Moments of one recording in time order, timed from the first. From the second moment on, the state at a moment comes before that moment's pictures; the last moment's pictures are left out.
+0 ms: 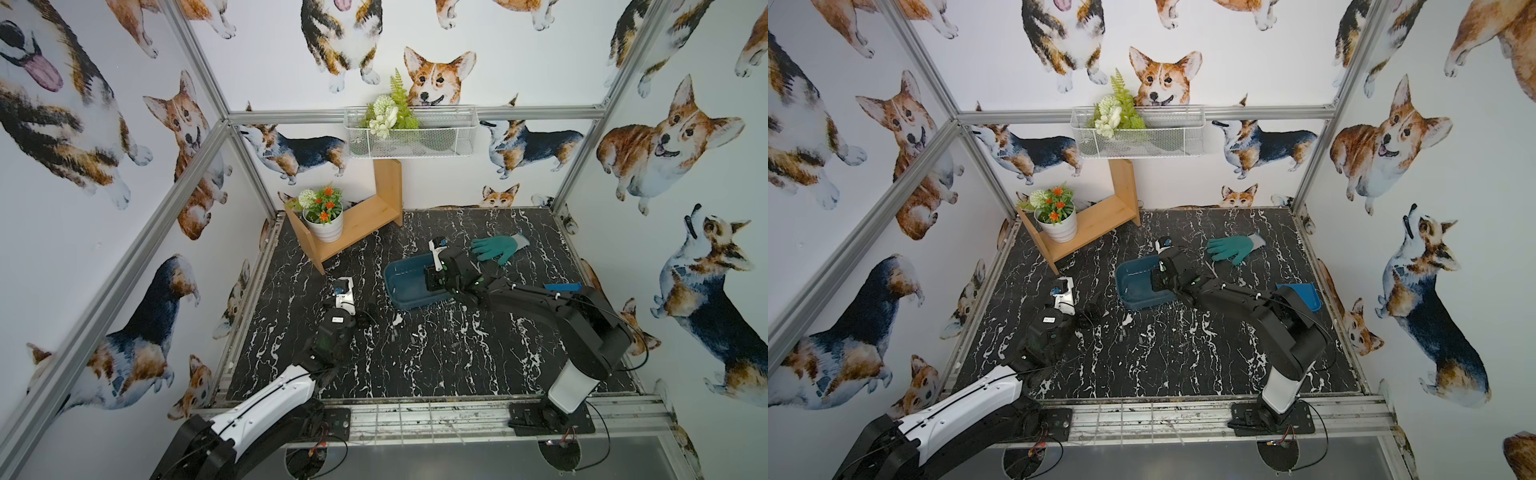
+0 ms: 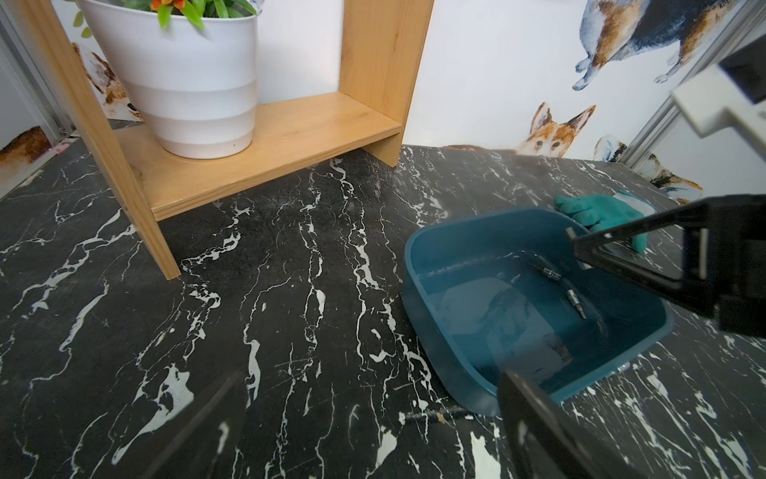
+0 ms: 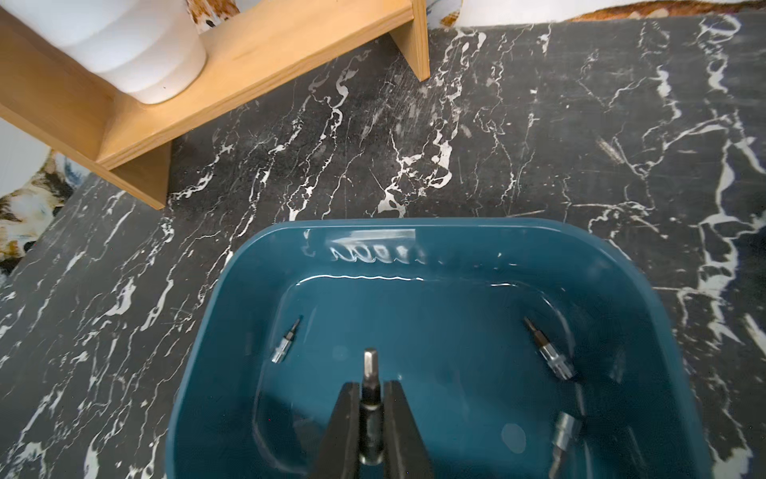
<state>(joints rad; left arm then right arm) -0.54 0.89 0.24 0.34 -0.33 -0.28 0.64 1.74 1.06 0.04 0.10 0.38</state>
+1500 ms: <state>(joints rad) -0.87 1.11 0.59 -0.39 -0.34 -0.58 0.61 0.85 0.26 0.39 0.36 0.28</state>
